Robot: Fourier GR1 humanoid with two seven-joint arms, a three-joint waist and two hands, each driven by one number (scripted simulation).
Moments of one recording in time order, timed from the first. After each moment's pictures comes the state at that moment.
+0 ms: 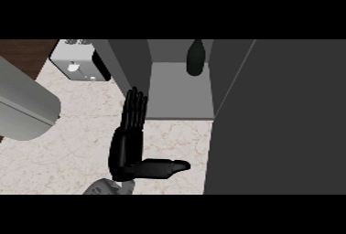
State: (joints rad) left arm -0.20 0.14 -0.60 -1.55 0.49 0.59 -0.45; right arm 0.28 -0.14 0.34 -2.52 -0.09 0.12 0.39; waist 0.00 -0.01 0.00
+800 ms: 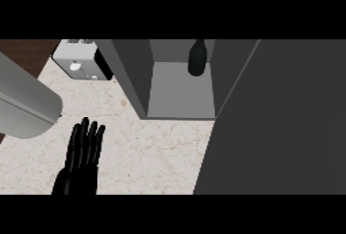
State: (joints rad) left arm 0.14 0.38 -0.57 -1.89 0.49 0.54 -0.48; right arm 0.26 -0.25 0.55 -2.51 -0.09 0.29 0.46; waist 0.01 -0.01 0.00
